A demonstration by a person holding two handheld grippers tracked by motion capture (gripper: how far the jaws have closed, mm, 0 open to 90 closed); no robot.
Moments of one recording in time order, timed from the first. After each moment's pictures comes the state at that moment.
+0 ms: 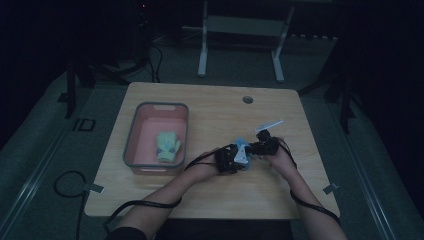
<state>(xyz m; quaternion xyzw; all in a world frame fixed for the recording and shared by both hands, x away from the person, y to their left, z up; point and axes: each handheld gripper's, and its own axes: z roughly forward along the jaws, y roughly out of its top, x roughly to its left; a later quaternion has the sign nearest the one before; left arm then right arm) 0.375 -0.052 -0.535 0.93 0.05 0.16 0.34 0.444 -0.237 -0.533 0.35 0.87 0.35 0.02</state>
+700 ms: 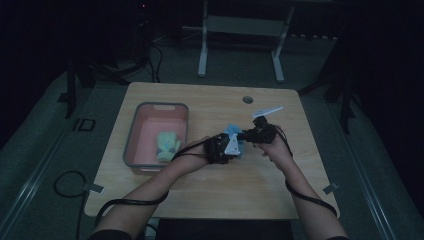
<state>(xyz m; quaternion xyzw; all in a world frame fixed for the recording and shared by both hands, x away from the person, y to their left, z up) 0.365 -0.015 -0.473 0.92 0.04 0.21 0.33 0.446 -0.209 -0.474 0.33 0.85 0.41 0.02</state>
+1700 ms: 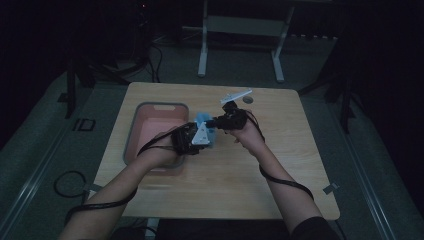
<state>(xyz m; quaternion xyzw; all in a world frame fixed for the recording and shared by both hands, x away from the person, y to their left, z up) 0.359 0.074 -0.438 0.92 0.08 0.24 0.30 0.462 -0.108 -0.438 0.26 0.86 0.44 0.01</state>
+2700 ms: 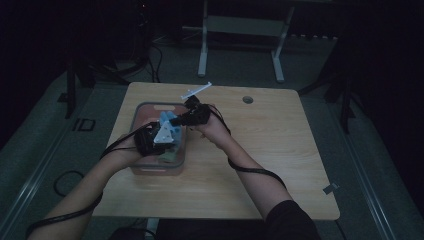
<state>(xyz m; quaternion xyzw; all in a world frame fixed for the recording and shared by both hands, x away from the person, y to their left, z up) 0.349 0.162 -0.442 0.92 0.14 0.25 0.26 0.469 -0.004 -0.437 0.22 0.88 0.43 -0.03</state>
